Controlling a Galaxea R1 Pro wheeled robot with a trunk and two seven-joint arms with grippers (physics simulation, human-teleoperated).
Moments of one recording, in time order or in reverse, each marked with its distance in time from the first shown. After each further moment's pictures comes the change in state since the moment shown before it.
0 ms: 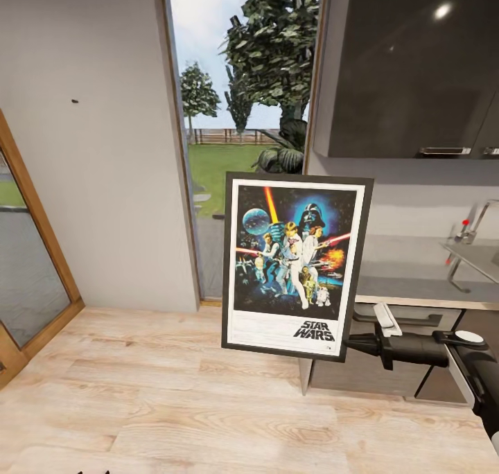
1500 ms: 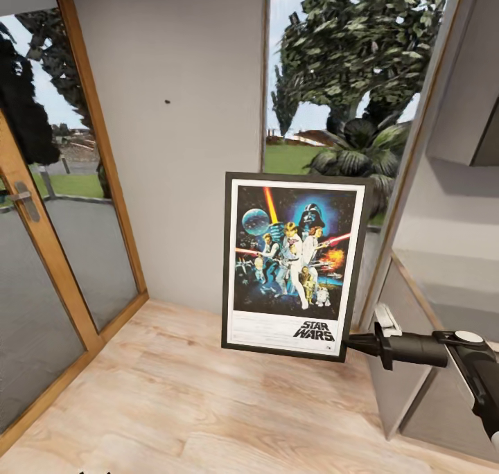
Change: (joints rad) left arm 0.000 0.000 0.000 0.000 -0.013 -0.001 -0.004; right arm 0.000 0.001 0.000 0.000 0.000 -0.006 0.000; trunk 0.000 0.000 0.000
